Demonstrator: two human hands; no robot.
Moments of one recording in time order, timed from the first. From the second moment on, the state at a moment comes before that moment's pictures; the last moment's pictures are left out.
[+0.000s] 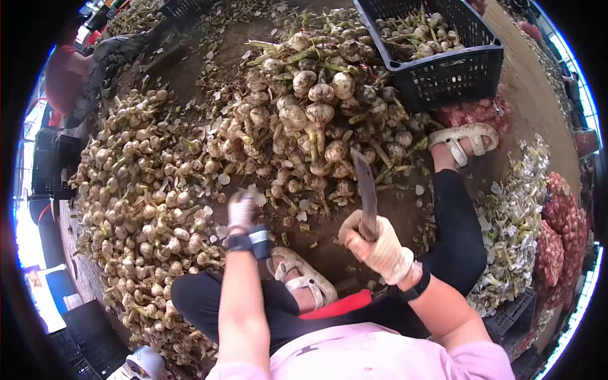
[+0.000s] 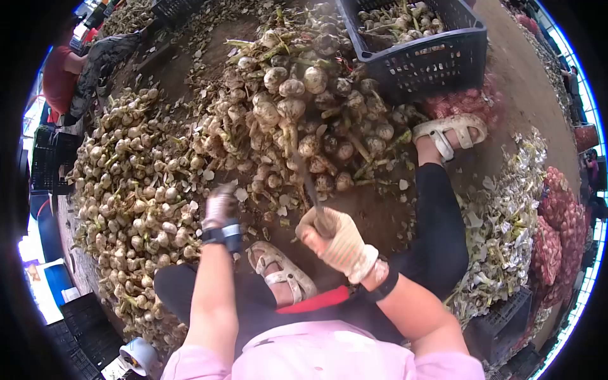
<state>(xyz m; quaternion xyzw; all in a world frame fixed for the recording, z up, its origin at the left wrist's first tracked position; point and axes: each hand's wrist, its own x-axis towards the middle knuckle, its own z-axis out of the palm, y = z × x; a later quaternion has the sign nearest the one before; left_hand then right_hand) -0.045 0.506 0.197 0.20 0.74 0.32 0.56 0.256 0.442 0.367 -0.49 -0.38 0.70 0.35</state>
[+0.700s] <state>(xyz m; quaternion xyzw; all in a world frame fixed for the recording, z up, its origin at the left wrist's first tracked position) 0.064 0.452 0.390 0.36 0.41 0.51 0.66 0.271 0.443 0.357 -0.53 -0.58 0.49 0.38</state>
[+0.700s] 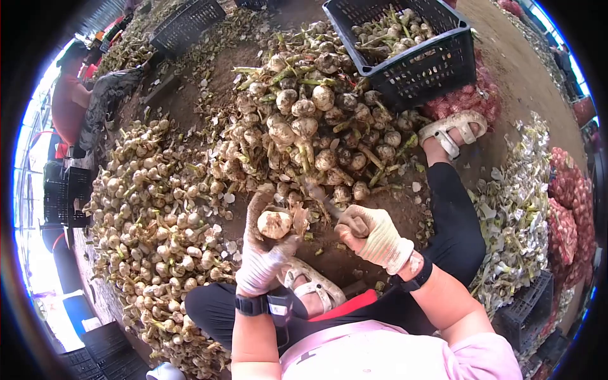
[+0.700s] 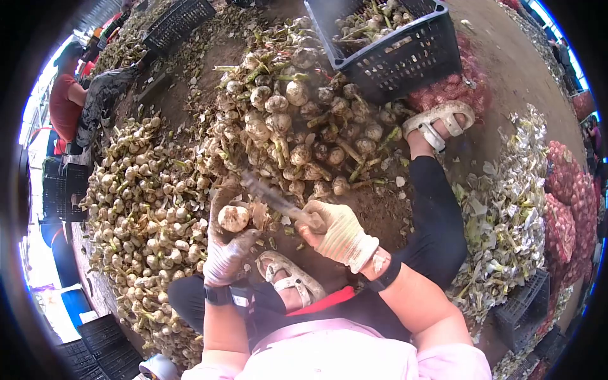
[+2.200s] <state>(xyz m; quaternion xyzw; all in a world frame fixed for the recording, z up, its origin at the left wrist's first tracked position) 0.084 0.399 0.404 0.65 0.51 0.39 0.41 0.277 0.444 0.365 -0.43 -0.81 0.27 0.30</state>
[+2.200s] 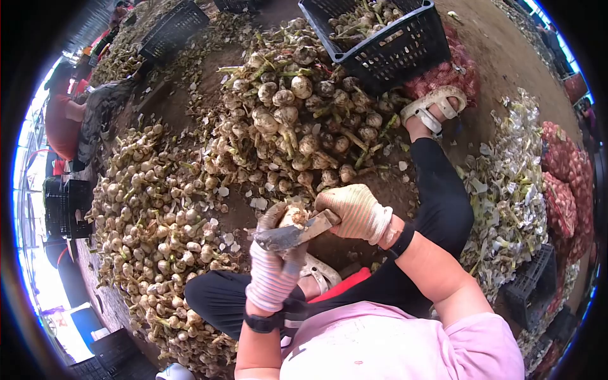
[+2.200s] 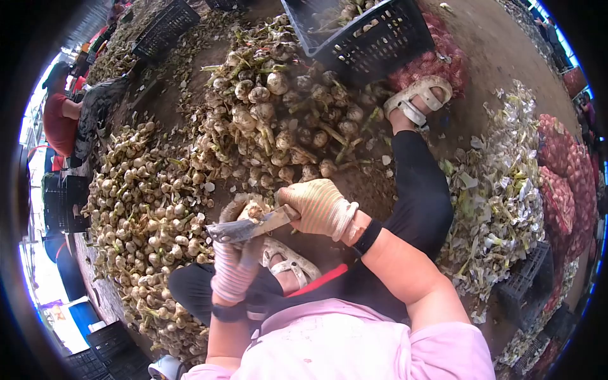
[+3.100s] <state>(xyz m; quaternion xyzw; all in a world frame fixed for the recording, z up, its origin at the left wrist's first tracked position) 0.062 0.386 0.434 0.47 0.45 0.44 0.62 0.299 0.457 0.323 -0.50 -0.66 0.38 0.42</state>
